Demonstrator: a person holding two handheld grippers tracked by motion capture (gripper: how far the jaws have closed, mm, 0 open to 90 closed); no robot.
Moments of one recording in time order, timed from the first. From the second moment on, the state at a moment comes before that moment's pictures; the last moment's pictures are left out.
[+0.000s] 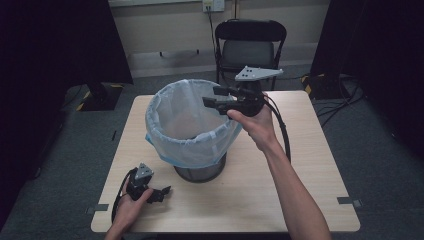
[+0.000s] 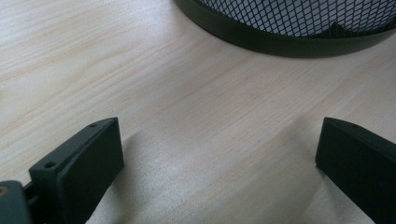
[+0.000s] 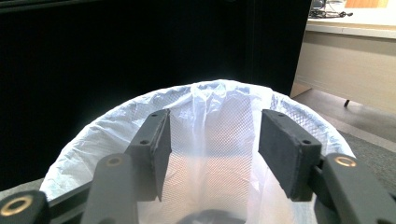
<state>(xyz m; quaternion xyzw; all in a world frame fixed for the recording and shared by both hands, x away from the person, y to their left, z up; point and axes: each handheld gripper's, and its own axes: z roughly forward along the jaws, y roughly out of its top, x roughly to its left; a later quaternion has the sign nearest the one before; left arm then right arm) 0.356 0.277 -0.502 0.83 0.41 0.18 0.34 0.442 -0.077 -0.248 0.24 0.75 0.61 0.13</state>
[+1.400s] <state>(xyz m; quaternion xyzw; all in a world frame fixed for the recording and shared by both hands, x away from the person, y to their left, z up) 0.356 0.277 -0.502 0.83 0.41 0.18 0.34 0.442 -0.145 -0.266 0.36 0.71 0.57 0.22</state>
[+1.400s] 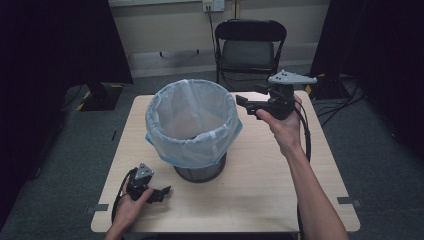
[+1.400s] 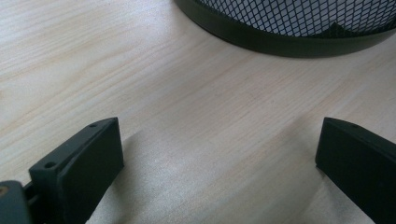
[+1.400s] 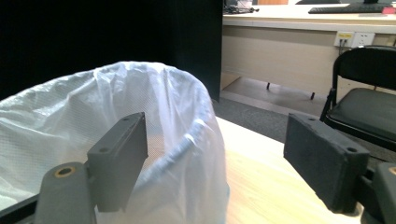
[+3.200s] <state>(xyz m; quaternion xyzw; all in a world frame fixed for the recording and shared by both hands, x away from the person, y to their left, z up) 0.356 0.277 -0.502 0.83 0.41 0.18 0.34 0.404 -0.229 -0.395 0.49 0.72 0.45 0.20</state>
